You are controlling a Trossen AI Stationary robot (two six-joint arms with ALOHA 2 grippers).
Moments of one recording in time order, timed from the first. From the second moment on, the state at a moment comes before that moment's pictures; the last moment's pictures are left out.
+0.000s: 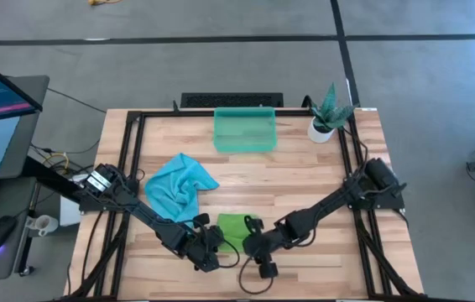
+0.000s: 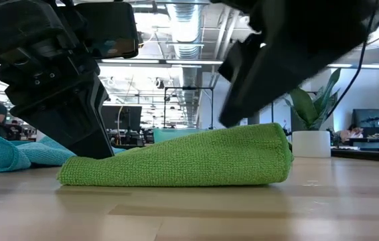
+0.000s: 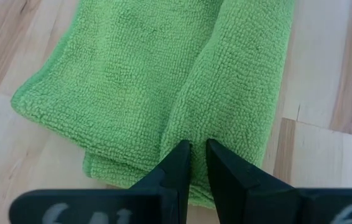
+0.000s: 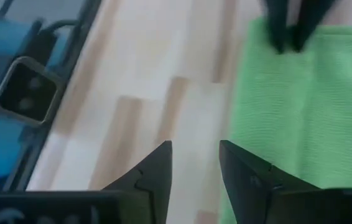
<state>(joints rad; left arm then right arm) -0.59 1.92 1.09 -0.32 -0.43 -0.78 0.51 1.94 1.22 -0.16 0.02 0.25</state>
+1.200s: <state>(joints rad) -0.59 1.92 1.09 -0.32 -0.47 -0.83 0.45 1.94 1.13 -0.28 0.16 0.52</state>
